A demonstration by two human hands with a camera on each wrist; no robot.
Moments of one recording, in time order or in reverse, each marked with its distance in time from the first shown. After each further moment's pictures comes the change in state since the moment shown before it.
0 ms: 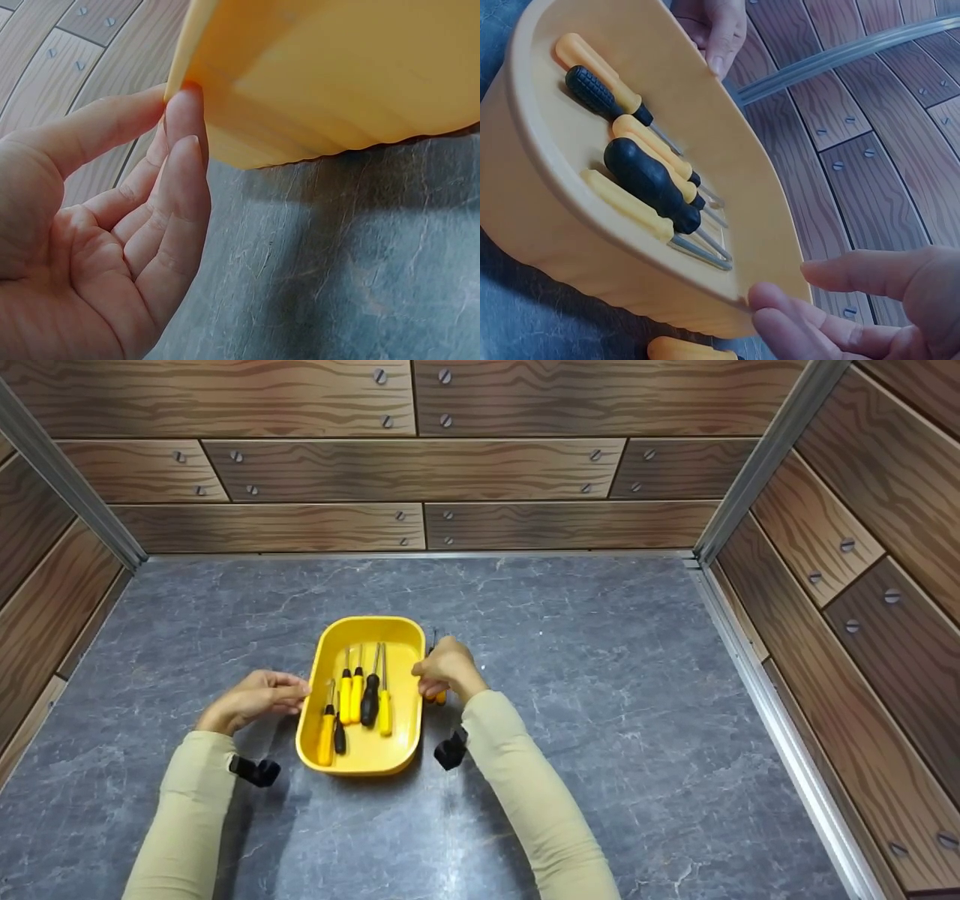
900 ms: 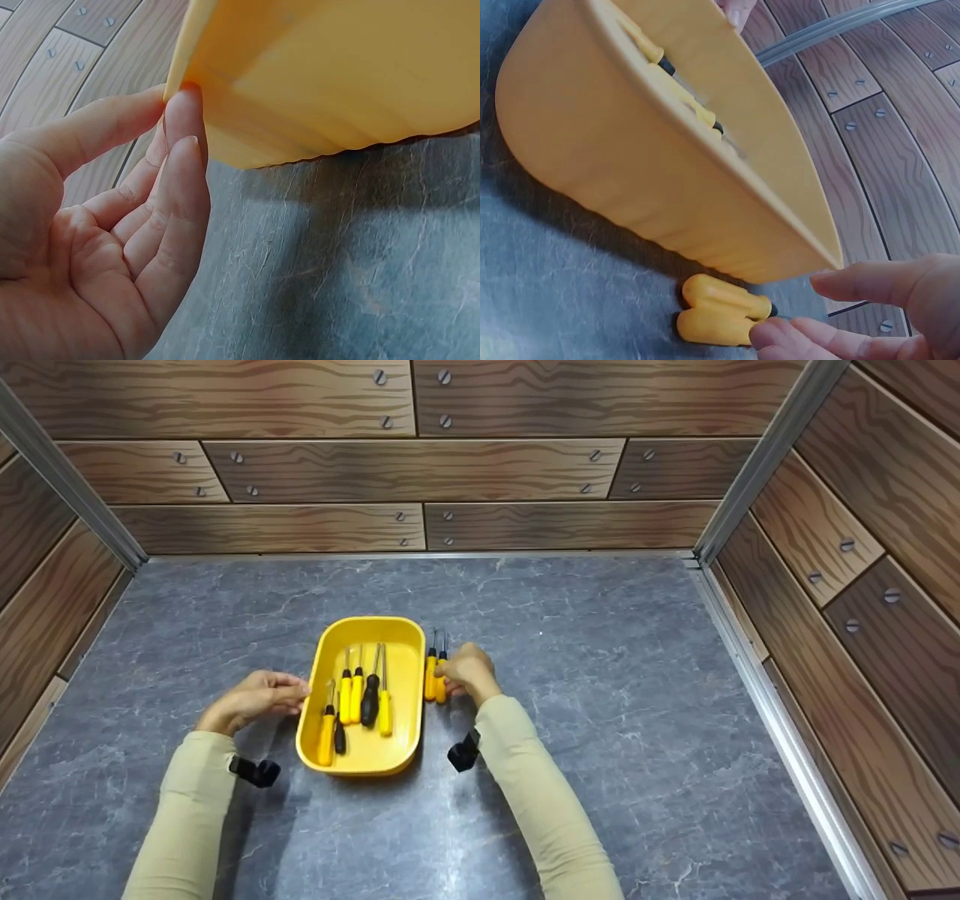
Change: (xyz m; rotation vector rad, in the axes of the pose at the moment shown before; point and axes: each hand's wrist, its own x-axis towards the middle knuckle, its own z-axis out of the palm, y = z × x) left_hand 0.000 0.000 0.001 -0.015 0.007 -0.009; right_hand 0.010 0.025 -0.016 0.013 0.102 0.040
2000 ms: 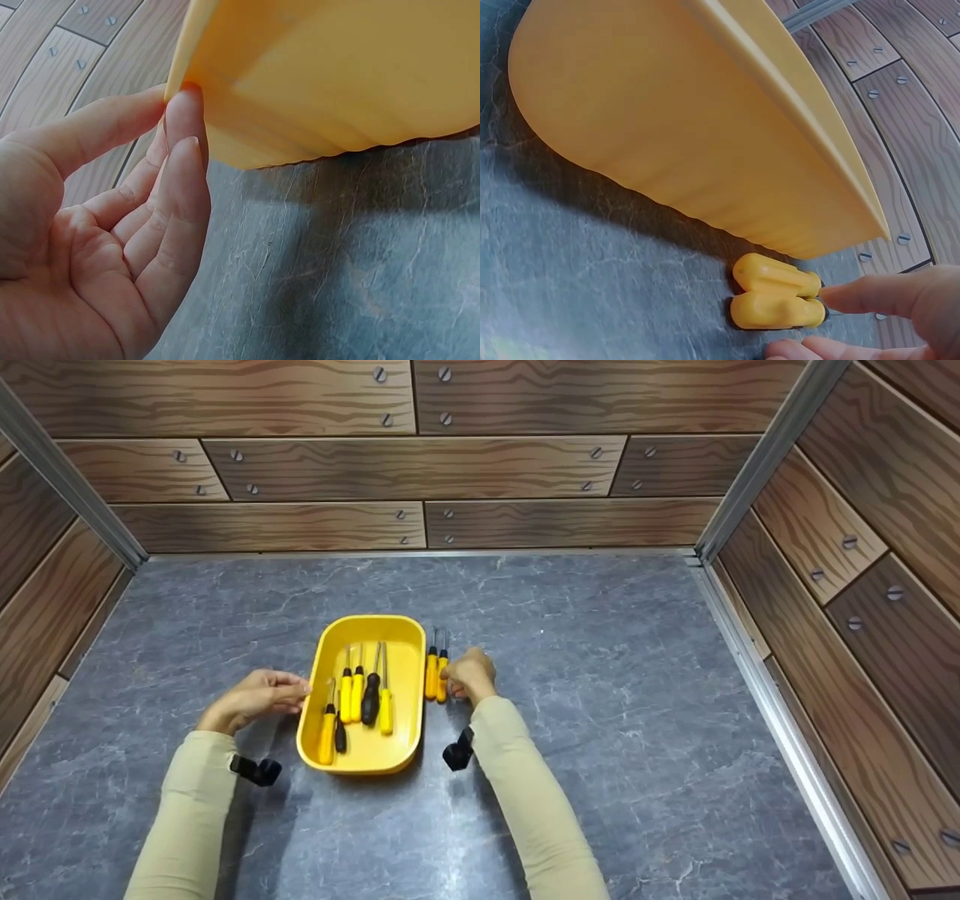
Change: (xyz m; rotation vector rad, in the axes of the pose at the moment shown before) left_hand -0.002 0.000 0.000 -0.009 -0.024 0.012; right_hand 0.017 0.014 0.010 0.070 0.106 0.089
